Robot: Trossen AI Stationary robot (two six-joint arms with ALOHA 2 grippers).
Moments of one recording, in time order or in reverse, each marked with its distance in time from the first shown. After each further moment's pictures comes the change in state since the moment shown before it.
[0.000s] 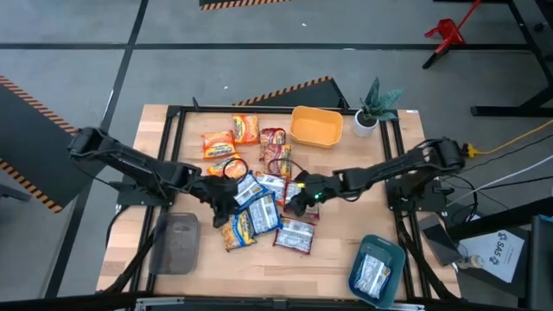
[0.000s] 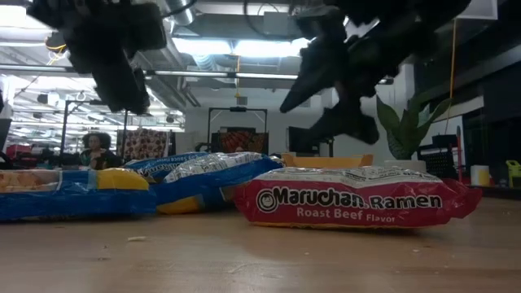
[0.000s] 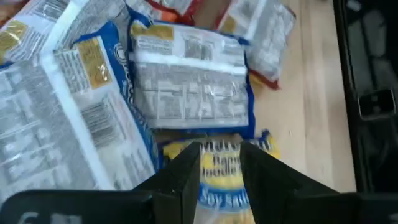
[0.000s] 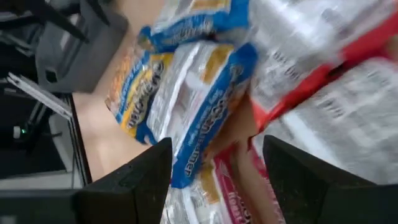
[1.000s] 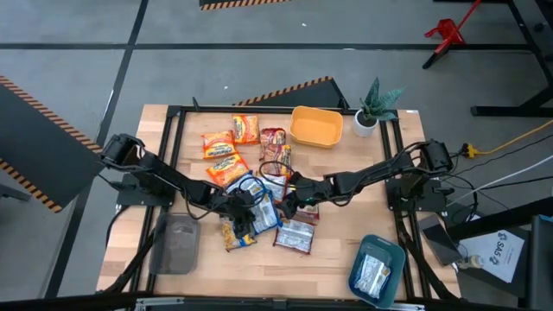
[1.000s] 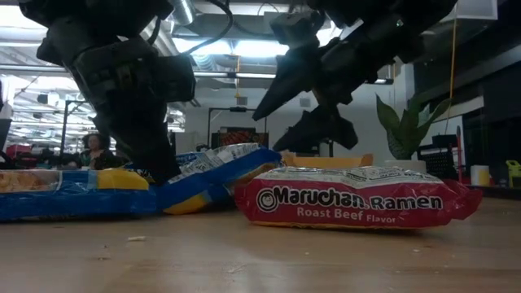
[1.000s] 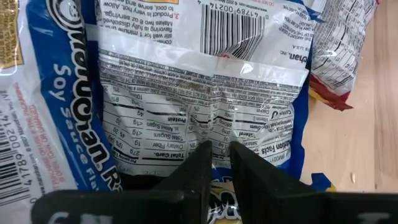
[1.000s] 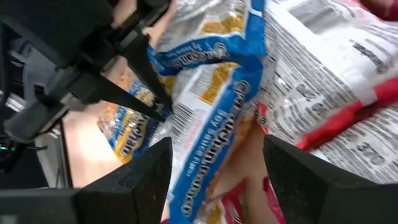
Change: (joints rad) left arm -0.068 0.418 0.058 0.259 -0.152 -0.142; right arm 0.014 0.103 0.078 0.061 0.101 -0.031
